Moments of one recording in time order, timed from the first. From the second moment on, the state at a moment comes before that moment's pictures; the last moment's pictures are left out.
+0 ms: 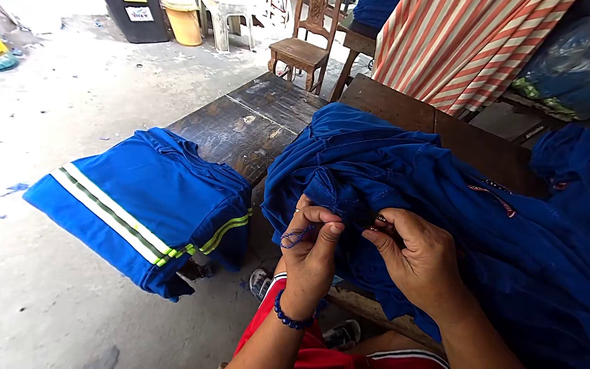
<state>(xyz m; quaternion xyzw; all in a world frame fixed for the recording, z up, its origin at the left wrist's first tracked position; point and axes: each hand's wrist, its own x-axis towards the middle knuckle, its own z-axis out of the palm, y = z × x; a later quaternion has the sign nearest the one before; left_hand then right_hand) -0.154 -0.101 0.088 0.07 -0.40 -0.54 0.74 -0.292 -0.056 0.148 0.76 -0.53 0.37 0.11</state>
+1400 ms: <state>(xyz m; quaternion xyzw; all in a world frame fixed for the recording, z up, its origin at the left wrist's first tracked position) -0.156 -0.101 0.080 0.12 -0.43 -0.42 0.79 -0.267 -0.066 0.155 0.76 -0.53 0.32 0.19</state>
